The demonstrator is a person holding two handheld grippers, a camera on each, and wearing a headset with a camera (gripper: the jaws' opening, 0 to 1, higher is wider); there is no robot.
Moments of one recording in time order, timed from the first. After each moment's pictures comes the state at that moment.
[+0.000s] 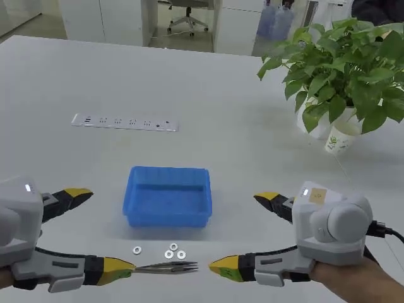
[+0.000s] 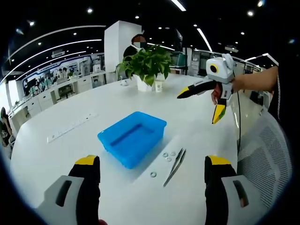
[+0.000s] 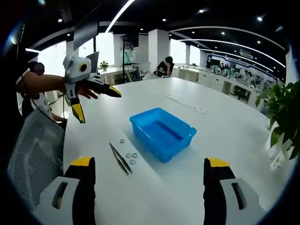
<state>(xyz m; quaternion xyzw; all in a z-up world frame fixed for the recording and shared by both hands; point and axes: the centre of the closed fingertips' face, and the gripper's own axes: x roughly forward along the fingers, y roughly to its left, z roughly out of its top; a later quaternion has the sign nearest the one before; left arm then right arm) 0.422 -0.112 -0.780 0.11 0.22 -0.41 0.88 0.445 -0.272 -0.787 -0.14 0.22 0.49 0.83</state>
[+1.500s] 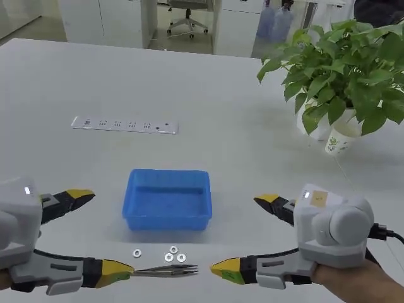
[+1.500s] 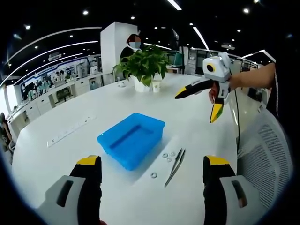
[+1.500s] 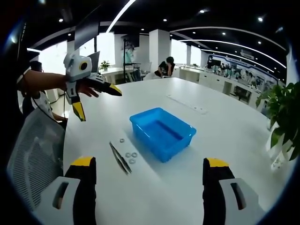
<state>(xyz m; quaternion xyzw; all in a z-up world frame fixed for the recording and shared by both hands) 0.423 -0.113 -0.776 0.12 0.22 -0.42 0.87 0.446 -0.274 -0.788 -0.14 0.22 0.49 0.83</state>
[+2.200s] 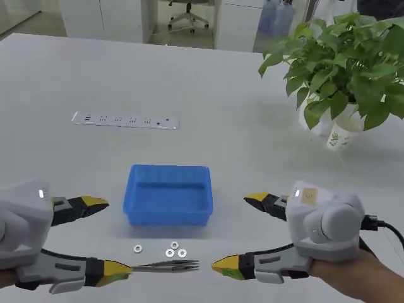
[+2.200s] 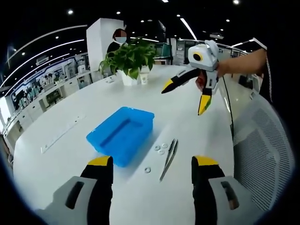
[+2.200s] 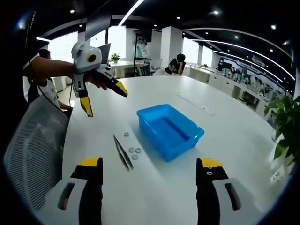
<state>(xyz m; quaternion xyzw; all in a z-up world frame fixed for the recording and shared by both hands) 0.411 -0.124 -0.792 0.17 0.24 -0.46 0.84 0.441 -0.266 -0.800 -0.18 0.22 0.53 0.80</state>
